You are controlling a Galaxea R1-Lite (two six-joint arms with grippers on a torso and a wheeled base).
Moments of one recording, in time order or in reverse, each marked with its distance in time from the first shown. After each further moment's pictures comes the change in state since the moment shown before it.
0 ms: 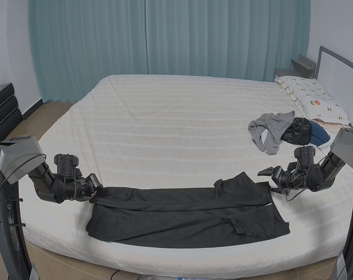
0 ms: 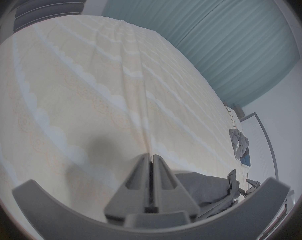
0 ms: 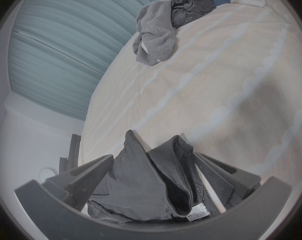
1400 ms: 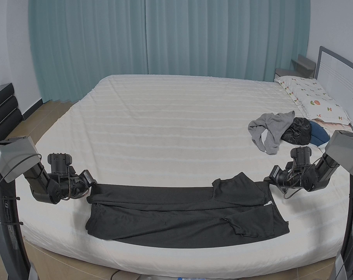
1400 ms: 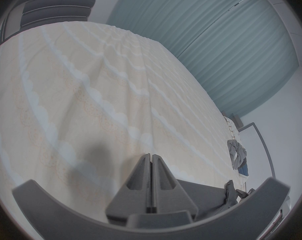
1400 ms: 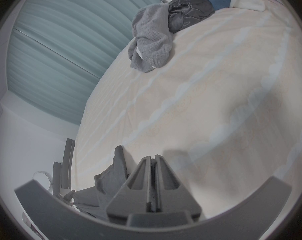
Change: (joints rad) left arm 0.053 -0.007 0.029 -0.096 0.013 -0.035; right arm 0.001 0.072 -0.077 -0.018 -0.071 0.000
